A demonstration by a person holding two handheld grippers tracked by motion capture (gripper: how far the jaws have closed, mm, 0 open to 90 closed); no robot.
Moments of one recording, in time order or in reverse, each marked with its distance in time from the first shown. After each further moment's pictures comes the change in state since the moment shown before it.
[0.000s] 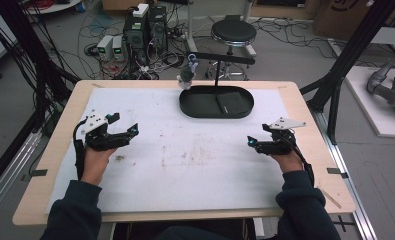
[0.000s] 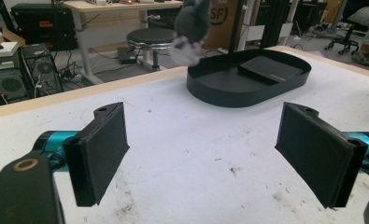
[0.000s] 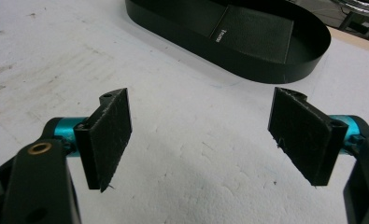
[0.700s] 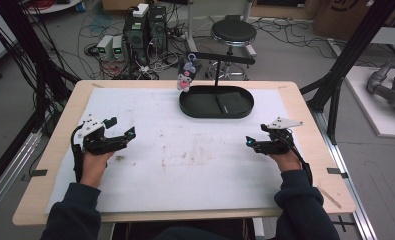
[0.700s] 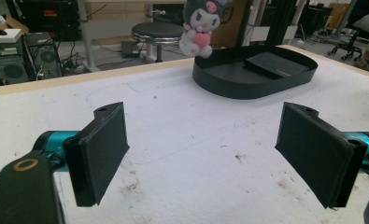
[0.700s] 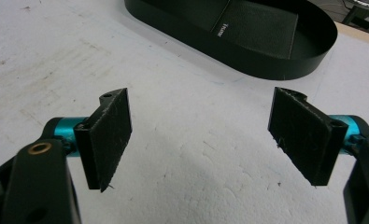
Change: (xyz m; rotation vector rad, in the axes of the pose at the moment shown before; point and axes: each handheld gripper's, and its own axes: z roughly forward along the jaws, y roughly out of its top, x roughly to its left) left arm 0.008 -0.012 -0.005 0.007 0.019 -0.045; right arm 0.000 -0.001 0.007 0.017 0.002 -0.006
